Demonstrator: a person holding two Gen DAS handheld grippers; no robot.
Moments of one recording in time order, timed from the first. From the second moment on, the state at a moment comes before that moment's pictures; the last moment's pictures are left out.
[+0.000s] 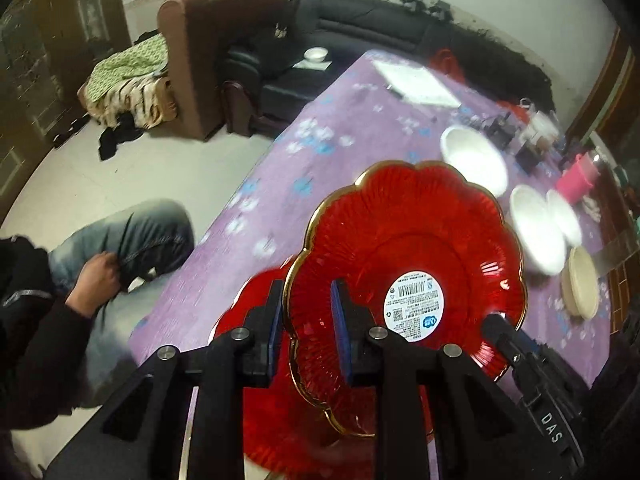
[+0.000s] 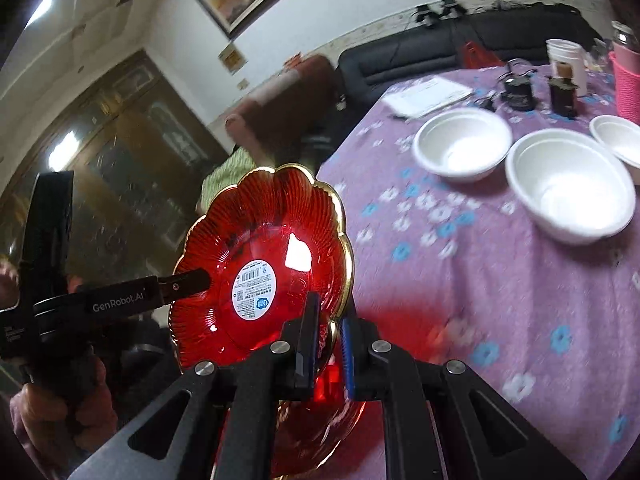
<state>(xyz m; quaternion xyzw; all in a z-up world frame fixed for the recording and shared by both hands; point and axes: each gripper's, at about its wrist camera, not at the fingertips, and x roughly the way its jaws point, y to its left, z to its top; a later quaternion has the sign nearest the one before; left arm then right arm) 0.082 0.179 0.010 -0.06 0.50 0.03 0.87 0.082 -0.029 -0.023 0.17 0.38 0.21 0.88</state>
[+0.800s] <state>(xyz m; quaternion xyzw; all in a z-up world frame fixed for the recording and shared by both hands) 0.046 0.182 -0.039 0.04 0.52 0.10 0.85 0.058 0.035 -0.071 0.01 0.45 0.21 0.87</state>
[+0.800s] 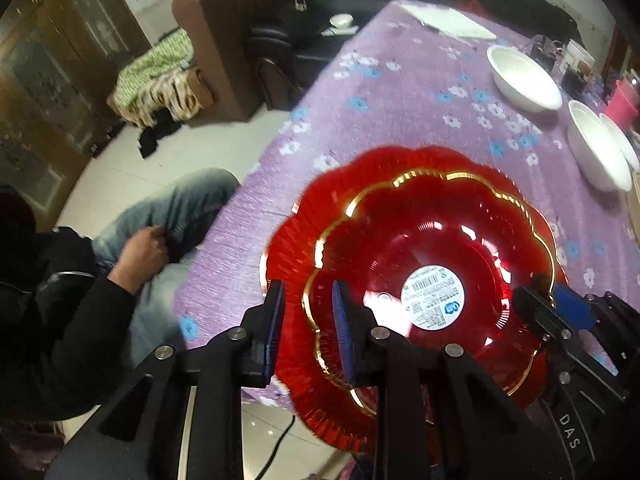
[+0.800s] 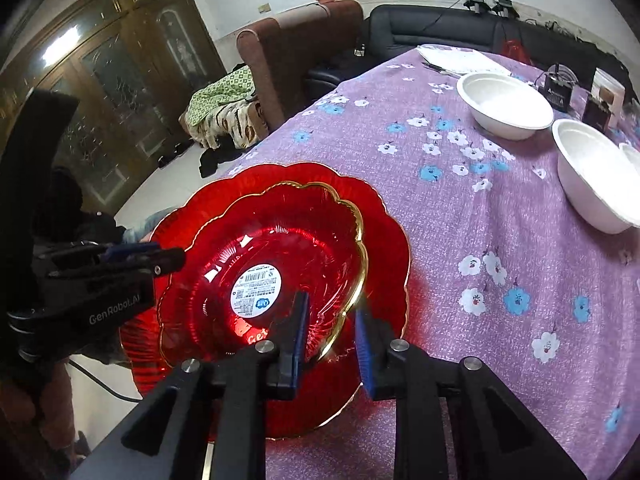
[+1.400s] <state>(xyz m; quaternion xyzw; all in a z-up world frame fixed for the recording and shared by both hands) 0.030 0.105 0.029 0.02 0.43 0.02 0.90 0.058 -0.045 -0.016 0.09 0.35 0.17 0.92</state>
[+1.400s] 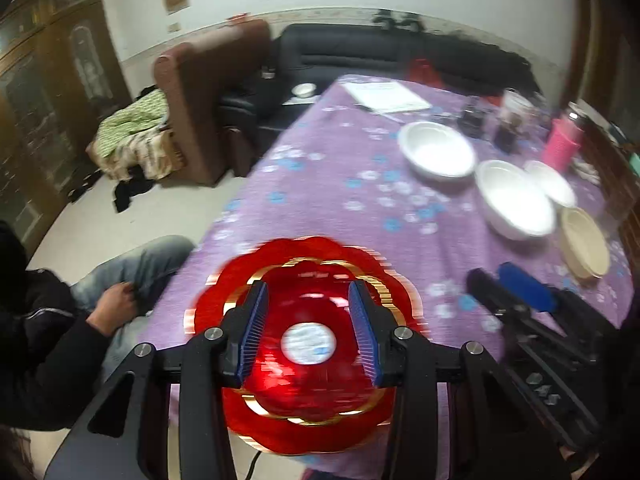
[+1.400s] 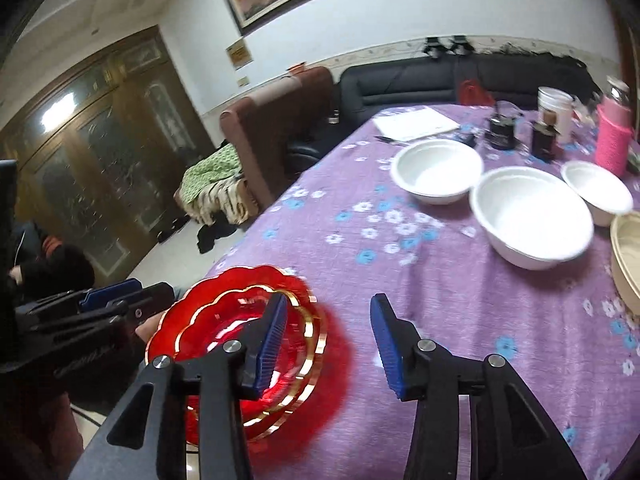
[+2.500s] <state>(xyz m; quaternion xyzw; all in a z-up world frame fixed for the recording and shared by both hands) 0.219 -0.005 0.052 -0.09 0.50 0.05 0.86 0.176 -0.310 0.004 0.34 0.35 0.19 0.86</state>
